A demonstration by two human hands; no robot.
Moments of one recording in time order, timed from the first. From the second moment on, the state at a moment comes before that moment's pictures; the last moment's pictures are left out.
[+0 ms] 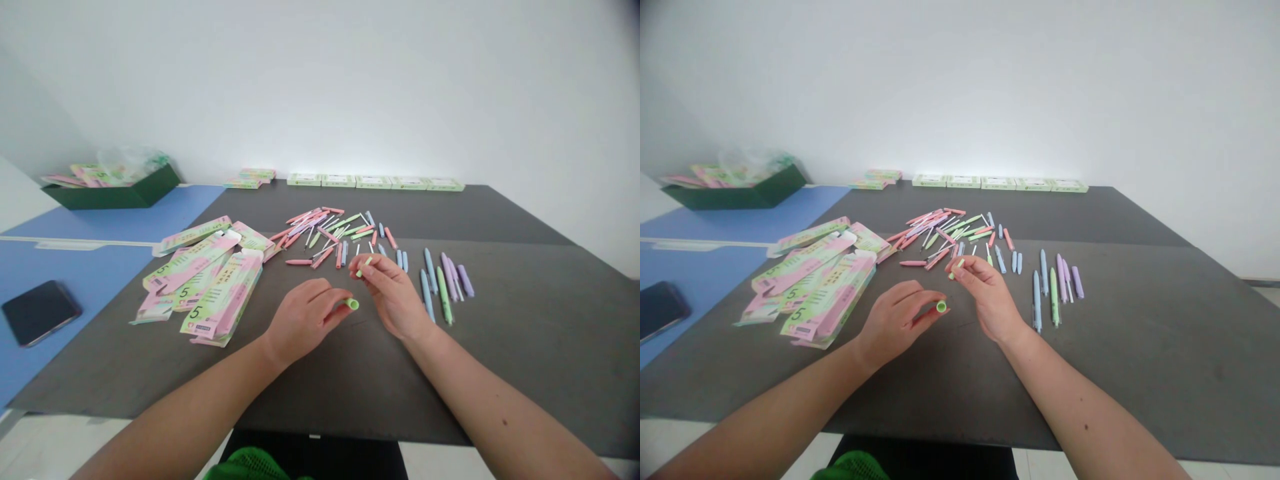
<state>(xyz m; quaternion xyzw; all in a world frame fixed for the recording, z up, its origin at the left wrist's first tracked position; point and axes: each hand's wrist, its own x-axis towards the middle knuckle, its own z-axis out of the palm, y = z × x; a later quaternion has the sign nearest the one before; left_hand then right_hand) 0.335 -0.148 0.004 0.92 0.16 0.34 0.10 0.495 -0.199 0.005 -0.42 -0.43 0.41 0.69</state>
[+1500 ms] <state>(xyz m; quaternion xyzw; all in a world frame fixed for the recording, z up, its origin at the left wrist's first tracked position) 0.340 -0.106 -0.014 0.05 0.33 0.09 0.94 0.498 -0.182 -0.030 -0.50 -0.21 0.52 0.66</state>
